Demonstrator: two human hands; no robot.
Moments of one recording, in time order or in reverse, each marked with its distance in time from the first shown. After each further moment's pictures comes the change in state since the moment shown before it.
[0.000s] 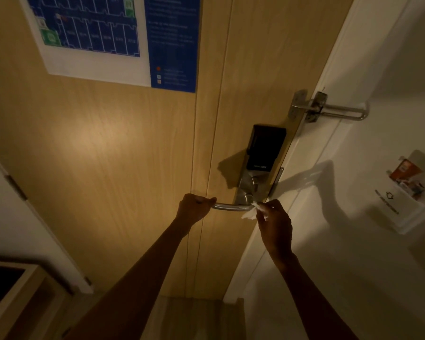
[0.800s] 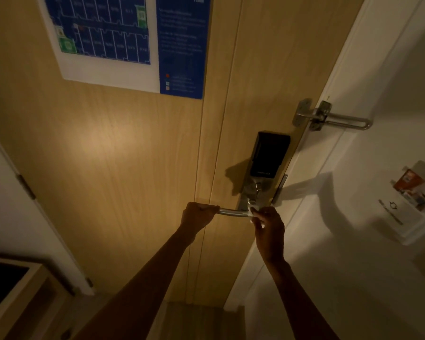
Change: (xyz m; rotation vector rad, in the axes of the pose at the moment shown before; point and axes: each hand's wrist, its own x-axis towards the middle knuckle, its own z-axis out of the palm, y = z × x) left_hand -0.013 -0.003 0.002 -0.113 0.005 -0.061; right_hand -0.004 -0.004 0.024 0.213 0.035 0.052
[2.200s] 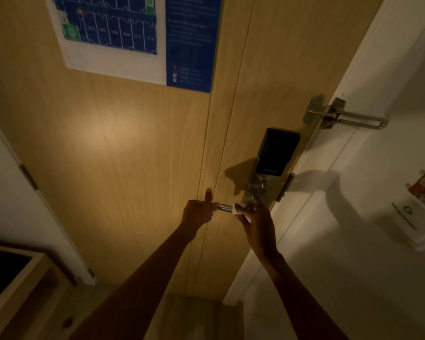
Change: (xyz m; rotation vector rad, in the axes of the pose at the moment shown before) left_hand 0.013 -0.013 -0.003 -0.122 -0.003 -0.054; right_hand 0.007 -0.028 0.019 -0.047 -0.191 -0.135
